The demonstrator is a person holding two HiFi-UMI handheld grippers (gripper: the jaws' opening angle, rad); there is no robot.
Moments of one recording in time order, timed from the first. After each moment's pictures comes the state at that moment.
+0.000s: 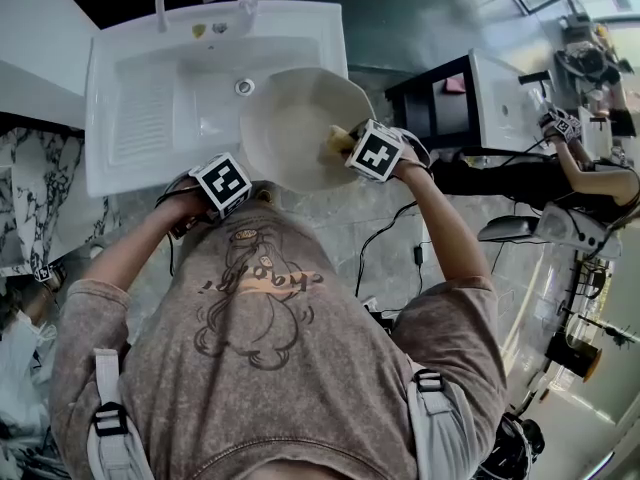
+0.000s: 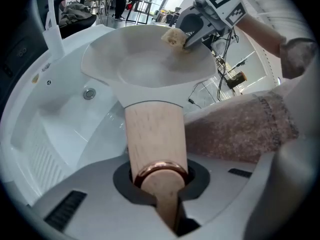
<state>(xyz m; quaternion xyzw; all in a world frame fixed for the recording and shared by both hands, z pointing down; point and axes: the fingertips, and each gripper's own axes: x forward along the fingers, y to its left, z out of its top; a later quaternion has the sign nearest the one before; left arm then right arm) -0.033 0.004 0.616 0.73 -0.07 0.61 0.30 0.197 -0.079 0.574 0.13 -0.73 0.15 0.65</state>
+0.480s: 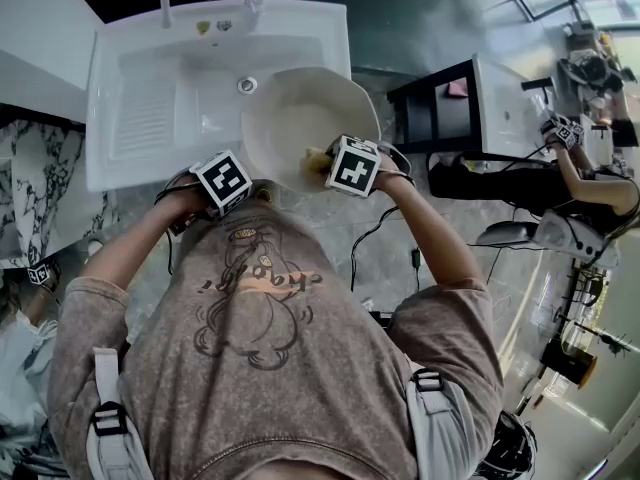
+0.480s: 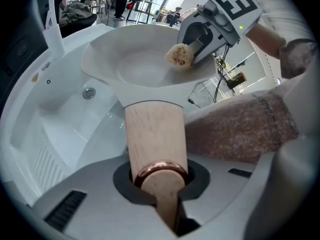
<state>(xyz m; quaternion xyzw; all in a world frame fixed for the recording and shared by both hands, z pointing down) -0.032 0.005 0.616 0.73 -0.06 0.60 0.31 0.148 -0.047 0.585 0.04 -0.75 0.11 0.65</state>
